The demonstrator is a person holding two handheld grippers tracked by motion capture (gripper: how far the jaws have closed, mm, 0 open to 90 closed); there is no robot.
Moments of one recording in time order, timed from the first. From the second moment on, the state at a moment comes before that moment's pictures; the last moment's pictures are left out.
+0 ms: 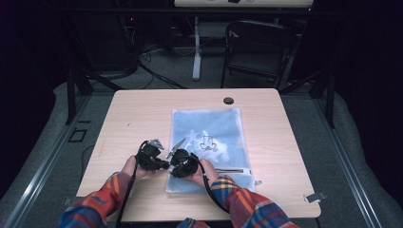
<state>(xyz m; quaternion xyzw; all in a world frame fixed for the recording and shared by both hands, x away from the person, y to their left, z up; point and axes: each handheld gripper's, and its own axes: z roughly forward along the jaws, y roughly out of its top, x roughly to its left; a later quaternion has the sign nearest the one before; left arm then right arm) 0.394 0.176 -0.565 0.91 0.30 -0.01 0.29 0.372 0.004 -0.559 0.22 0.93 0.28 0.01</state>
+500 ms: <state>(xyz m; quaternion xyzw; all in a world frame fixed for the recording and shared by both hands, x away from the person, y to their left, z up) 0.394 0.165 -0.567 0.90 0.32 -0.03 0.30 0.371 0.003 -0.559 0.22 0.94 0.28 0.02</state>
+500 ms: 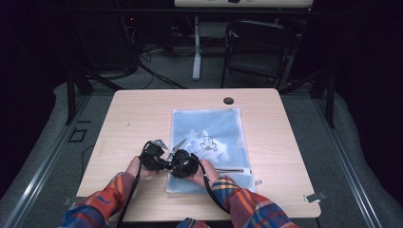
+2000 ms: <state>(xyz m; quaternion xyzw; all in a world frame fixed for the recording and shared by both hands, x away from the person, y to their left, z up) 0.393 0.167 -0.567 0.90 0.31 -0.02 0.30 0.373 -0.012 -0.550 0.21 0.95 0.25 0.02</state>
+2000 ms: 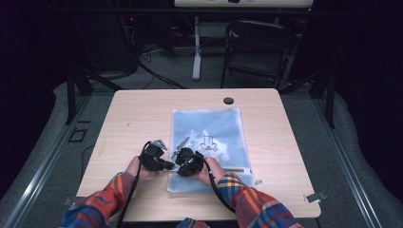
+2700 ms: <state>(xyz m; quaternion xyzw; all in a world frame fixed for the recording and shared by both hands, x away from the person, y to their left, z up) 0.394 0.169 -0.567 0.90 0.31 -0.03 0.30 0.376 -0.030 -0.546 0.21 0.94 0.25 0.02</state>
